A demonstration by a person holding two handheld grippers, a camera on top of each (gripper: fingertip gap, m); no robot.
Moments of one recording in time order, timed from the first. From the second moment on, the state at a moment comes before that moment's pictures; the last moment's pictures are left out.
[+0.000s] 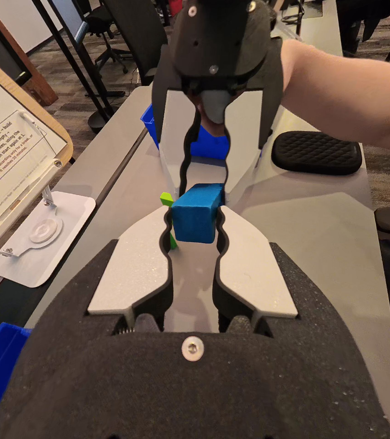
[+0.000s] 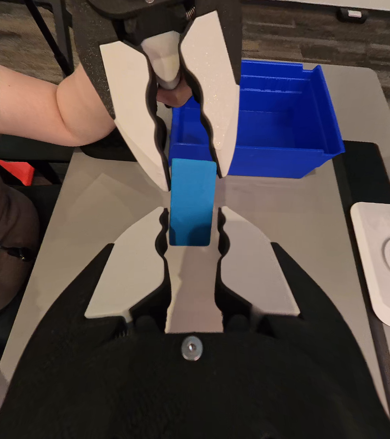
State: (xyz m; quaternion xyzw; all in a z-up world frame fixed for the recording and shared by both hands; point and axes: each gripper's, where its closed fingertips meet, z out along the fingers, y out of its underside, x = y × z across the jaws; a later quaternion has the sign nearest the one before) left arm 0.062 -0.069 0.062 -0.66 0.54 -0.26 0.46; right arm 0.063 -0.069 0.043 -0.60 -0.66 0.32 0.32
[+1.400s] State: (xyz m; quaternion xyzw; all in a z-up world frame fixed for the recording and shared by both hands) left arm 0.007 -0.052 0.090 -0.68 0.47 -0.26 0.50; right arm 0.124 0.030 -0.061 -0.68 -0.71 0.08 0.19
